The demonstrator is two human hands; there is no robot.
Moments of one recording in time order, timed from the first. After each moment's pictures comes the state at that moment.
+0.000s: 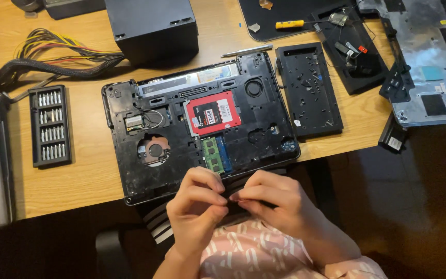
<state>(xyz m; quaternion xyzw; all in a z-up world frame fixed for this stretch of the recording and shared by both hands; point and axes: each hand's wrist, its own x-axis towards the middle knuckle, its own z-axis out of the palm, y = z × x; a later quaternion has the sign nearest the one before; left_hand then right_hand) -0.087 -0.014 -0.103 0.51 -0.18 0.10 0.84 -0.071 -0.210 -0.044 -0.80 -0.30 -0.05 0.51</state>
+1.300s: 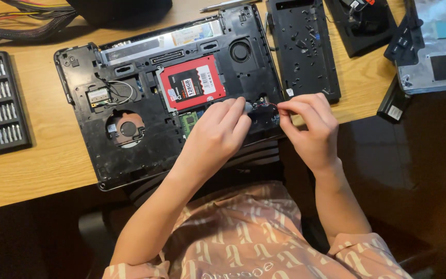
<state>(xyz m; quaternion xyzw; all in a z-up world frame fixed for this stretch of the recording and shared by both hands) 0.009 -0.055 -0.088 0.83 -0.43 0.25 0.24 -0.025 -0.277 -0.091 -0.90 -0.16 -0.29 0.29</state>
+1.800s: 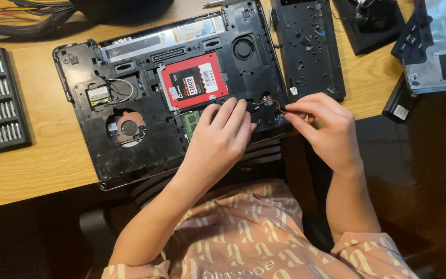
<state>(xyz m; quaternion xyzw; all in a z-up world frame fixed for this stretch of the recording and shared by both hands) -0.001 -0.057 -0.090 0.87 -0.40 0.24 0.18 -0.028 -0.294 -0.074 -0.91 -0.10 -0.14 0.39</state>
